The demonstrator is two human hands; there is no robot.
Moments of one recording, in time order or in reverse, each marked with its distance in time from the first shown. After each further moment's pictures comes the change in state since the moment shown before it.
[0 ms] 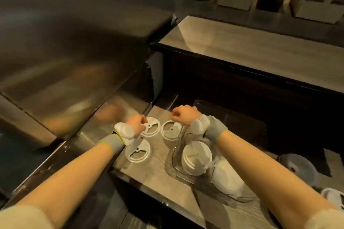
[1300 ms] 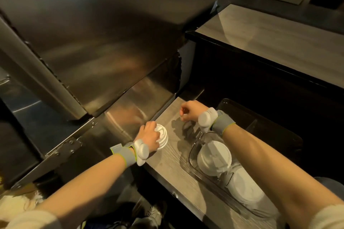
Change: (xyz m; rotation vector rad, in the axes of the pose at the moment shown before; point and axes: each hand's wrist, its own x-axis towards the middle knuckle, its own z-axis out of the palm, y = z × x) left_hand -0.060 -0.030 0.049 0.474 -0.066 0.064; right_hand 0.038 -0.018 0.019 -0.024 -0.157 -0.228
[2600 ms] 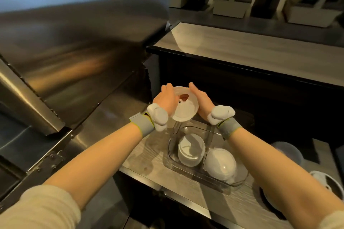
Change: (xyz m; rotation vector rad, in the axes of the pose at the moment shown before) left_hand -0.007 0.131 -0.162 -0.497 0.375 0.035; right_hand -0.126 0.012 -0.030 1.094 0.560 0.057
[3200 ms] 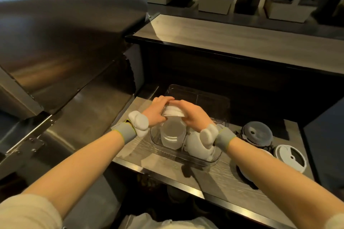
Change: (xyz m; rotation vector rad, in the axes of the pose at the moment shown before) left_hand -0.049 -0.021 0.045 -0.093 -0.313 0.324; right_hand -0.076 0.055 -0.027 -0.952 -0.025 -0.411
